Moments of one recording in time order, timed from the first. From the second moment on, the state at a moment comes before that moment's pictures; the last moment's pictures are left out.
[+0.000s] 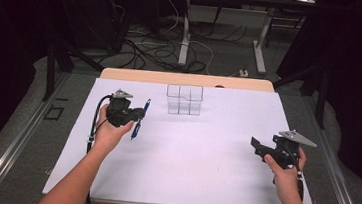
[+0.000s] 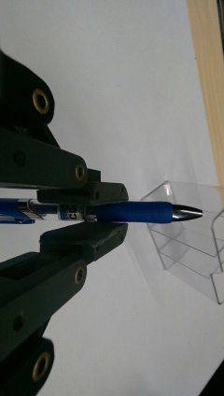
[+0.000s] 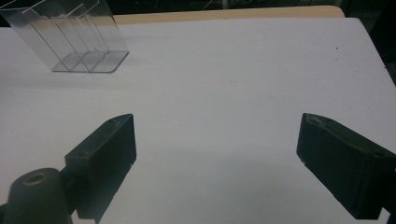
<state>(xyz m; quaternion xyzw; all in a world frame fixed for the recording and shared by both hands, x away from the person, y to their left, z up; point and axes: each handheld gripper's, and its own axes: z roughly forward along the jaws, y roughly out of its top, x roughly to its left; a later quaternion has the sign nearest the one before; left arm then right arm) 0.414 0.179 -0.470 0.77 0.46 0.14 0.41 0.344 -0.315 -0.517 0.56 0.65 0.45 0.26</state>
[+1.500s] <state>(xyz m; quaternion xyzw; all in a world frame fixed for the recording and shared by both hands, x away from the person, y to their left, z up) 0.469 0.125 -0.402 0.72 0.45 0.19 0.50 0.338 -0.314 -0.505 0.53 0.68 0.44 0.26</state>
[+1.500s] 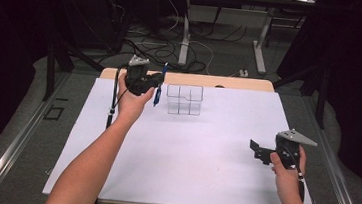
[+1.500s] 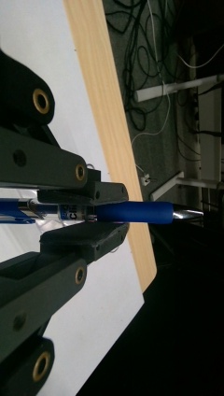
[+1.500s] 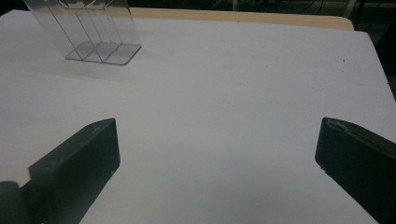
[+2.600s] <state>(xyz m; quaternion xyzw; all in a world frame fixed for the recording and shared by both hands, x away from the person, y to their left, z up) 0.514 0.094 -0.412 0.68 0.45 0.25 0.52 0.337 -0.316 -0.505 0.54 0.67 0.45 0.26</state>
